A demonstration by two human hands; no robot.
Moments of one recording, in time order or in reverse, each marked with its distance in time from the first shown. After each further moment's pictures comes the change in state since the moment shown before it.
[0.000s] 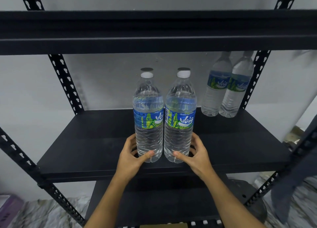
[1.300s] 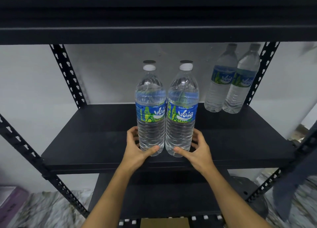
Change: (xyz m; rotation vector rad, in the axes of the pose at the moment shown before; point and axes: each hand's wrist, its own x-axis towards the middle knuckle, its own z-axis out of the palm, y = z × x) left_hand 0.009 0.002 0.007 -0.043 -0.034 -0.011; right_hand 0.003 0.003 0.003 -0.059 0.010 0.010
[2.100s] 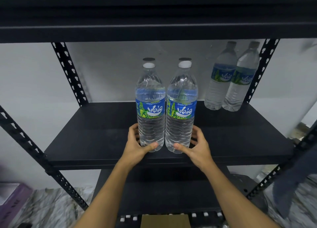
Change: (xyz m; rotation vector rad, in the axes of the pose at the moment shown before) left_hand 0.004 -0.006 -0.004 0.039 -0.035 -0.033; right_hand 0.000 -0.001 -0.001 0.013 0.003 0.003
